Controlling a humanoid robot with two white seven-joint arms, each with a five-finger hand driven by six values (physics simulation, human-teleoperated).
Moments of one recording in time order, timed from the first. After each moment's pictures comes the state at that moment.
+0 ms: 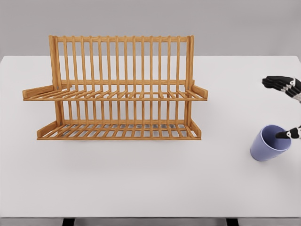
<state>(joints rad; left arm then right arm) 0.01 0.00 0.19 -0.02 -0.15 -0.05 -0.15 0.19 -1.11 -0.02 -1.72 -0.81 -0.52 0.61</state>
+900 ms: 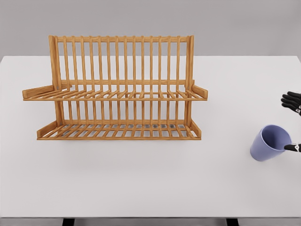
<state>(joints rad) 0.01 0.00 0.19 -0.02 -0.15 -0.04 -0.15 0.36 -0.95 -0.12 -1.58 -0.83 -0.52 0.61</state>
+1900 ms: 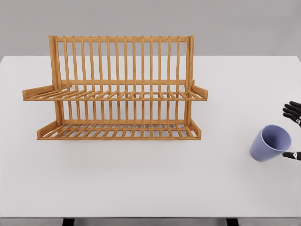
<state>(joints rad) 0.01 0.00 0.19 -0.02 -0.15 -0.04 -0.15 0.38 -0.87 -0.12 -1.53 -0.83 -0.53 0.61</state>
